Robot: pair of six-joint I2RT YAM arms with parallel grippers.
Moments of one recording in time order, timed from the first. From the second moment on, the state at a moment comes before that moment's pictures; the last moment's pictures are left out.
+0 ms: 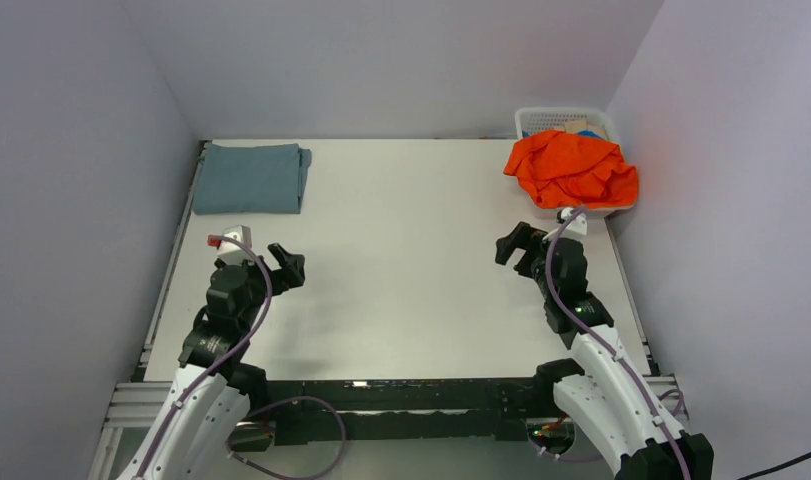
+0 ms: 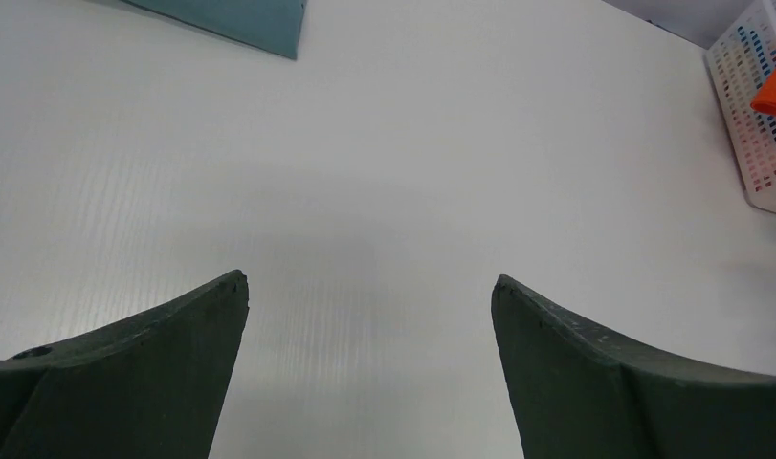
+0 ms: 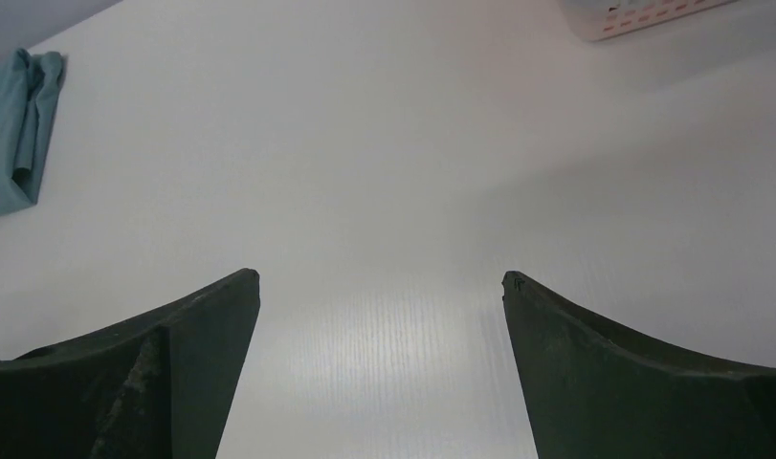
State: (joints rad) left arm -0.25 0.46 0.40 -0.24 -0.14 -0.47; right arm 0.21 0.72 0.48 -0.13 0.14 0.46
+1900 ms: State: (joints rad) left arm -0.25 0.54 0.40 -0.25 -0.19 -0.47; right arm -0.18 1.73 1.66 -0.16 0.37 0.27
